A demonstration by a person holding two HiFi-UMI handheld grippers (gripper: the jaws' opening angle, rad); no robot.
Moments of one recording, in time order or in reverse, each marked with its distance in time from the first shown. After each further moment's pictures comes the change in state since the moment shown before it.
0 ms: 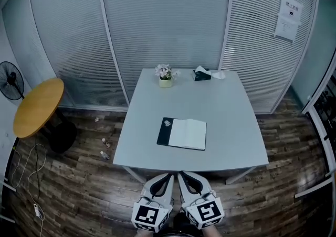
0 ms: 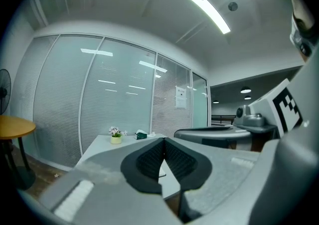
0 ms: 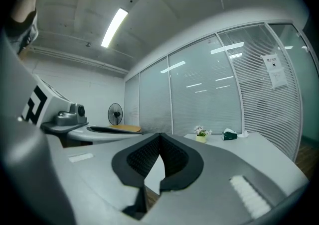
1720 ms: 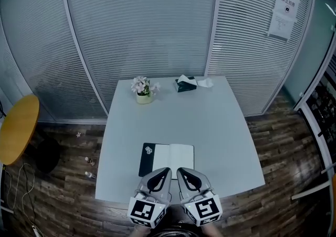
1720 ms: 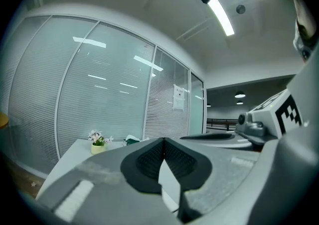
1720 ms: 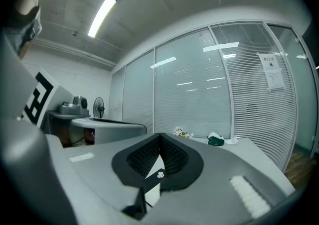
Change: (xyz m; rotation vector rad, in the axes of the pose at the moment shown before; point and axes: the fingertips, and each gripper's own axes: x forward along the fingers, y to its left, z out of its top) left arm 0.224 0.070 0.022 -0.022 -0.017 -0.131; right arm 0.136 -0.185 0.001 -0.031 0.030 -0.120
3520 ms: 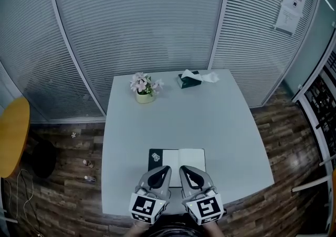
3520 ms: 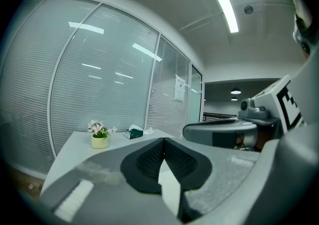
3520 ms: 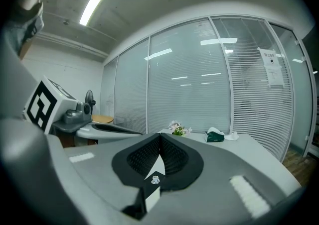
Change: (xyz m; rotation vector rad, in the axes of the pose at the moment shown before) left arm 0.047 0.107 -0.043 -0.017 0.107 -0.076; right arm 0.104 -0.010 -0.024 0.001 0.080 -0.087
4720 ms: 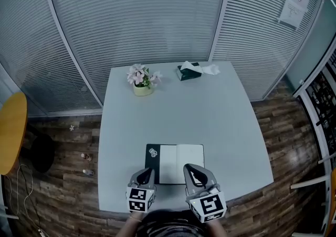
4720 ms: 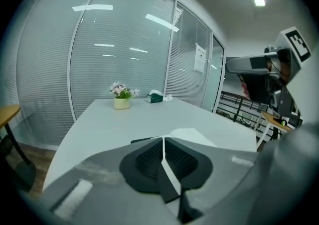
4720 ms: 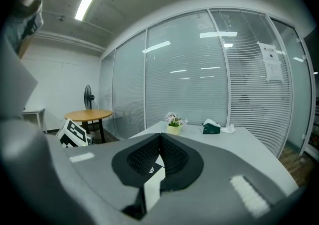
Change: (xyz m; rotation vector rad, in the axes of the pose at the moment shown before) left arm 0.001 0.069 -0.152 -0.088 0.316 0.189; right arm -0.001 -0.027 -0.028 0.007 0.081 -0.007
